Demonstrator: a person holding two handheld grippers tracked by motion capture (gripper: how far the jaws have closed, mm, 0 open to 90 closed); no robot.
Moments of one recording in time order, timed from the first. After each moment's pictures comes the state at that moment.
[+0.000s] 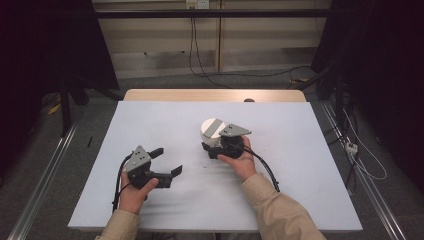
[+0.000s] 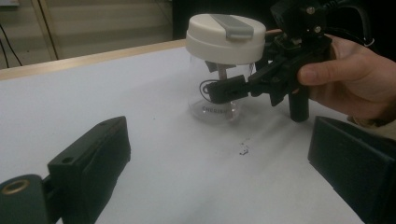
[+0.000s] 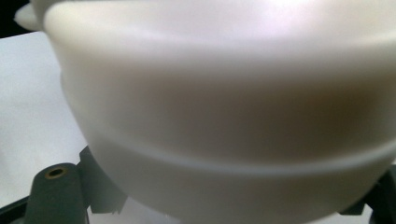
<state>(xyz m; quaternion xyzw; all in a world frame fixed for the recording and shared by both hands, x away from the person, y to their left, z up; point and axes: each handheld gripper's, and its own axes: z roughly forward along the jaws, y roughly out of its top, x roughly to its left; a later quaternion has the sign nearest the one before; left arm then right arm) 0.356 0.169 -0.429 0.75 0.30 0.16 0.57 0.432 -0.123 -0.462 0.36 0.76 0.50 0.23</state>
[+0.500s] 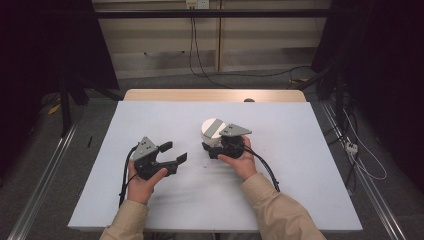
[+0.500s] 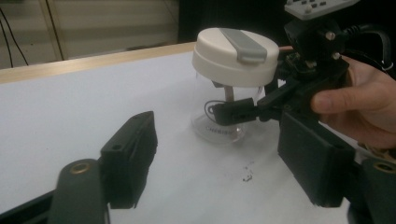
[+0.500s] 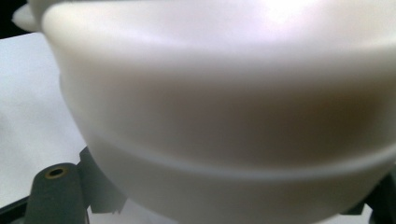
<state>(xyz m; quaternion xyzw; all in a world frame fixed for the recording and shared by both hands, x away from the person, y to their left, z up) 0.373 0.151 -0.418 0.74 0.33 0.16 0.56 0.432 -0.124 -0.462 0.36 0.76 0.49 0.23</state>
